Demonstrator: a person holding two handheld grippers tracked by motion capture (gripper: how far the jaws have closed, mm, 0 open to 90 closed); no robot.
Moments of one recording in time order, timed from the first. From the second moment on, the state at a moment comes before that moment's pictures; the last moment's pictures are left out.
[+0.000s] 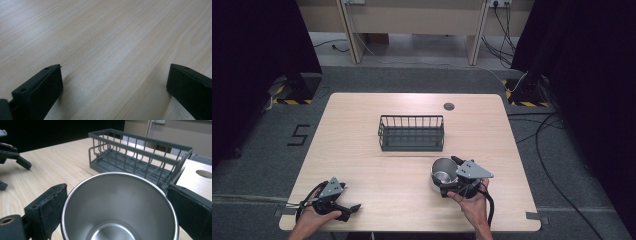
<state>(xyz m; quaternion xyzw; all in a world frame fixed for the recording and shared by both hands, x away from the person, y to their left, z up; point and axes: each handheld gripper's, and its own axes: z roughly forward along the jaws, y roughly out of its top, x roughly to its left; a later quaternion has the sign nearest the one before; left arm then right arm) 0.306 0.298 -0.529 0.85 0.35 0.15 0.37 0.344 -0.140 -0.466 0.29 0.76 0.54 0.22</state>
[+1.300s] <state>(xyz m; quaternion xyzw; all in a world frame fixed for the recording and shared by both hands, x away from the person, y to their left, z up) 0.306 0.298 -0.529 0.85 0.35 0.15 0.37 0.393 -0.101 -0.365 0.28 0.77 0.53 0.23</state>
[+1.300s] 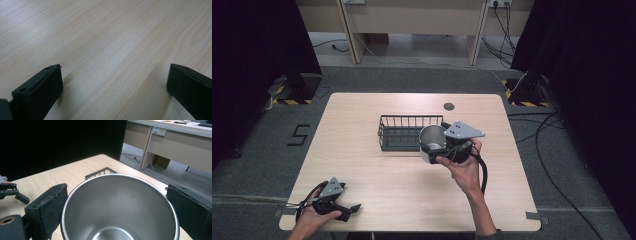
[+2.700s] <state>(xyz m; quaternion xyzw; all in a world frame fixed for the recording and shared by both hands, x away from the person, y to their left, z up) 0.306 0.298 -0.528 0.85 0.35 0.14 0.37 0.494 -0.029 -0.352 0.31 0.76 0.52 0.23</state>
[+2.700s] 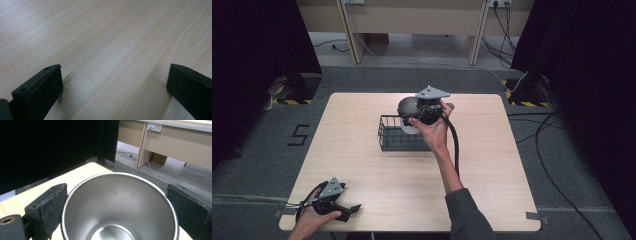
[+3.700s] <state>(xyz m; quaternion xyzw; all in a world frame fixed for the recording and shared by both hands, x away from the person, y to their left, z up) 0.306 0.298 -0.529 0.85 0.35 0.14 0.37 0.520 -0.013 -0.391 0.34 0.77 0.50 0.21</state>
